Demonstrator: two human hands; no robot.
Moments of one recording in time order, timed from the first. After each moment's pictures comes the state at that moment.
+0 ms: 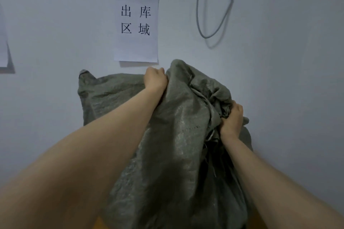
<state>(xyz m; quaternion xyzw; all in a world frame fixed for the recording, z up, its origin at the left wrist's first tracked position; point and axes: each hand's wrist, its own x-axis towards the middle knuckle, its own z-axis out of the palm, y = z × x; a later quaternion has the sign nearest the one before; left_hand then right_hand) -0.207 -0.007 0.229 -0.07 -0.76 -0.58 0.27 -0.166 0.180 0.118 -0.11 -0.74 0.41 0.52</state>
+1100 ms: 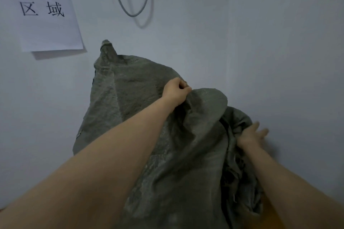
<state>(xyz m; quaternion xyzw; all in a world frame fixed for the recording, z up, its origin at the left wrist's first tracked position) -0.130 0.213 0.152 -0.30 -0.80 -0.51 0.06 -0.037 0.393 0.011 -0.45 -0.70 0.47 0.30</state>
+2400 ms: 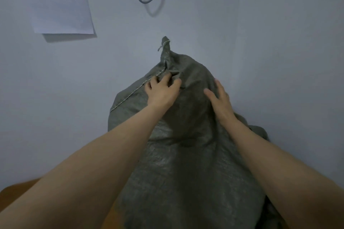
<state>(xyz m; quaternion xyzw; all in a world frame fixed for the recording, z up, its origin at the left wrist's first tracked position) -0.122 0.141 0.125 -0.22 -0.85 -0.47 0.08 -0.074 0.316 0.065 -0.14 -0.78 0.50 0.34</state>
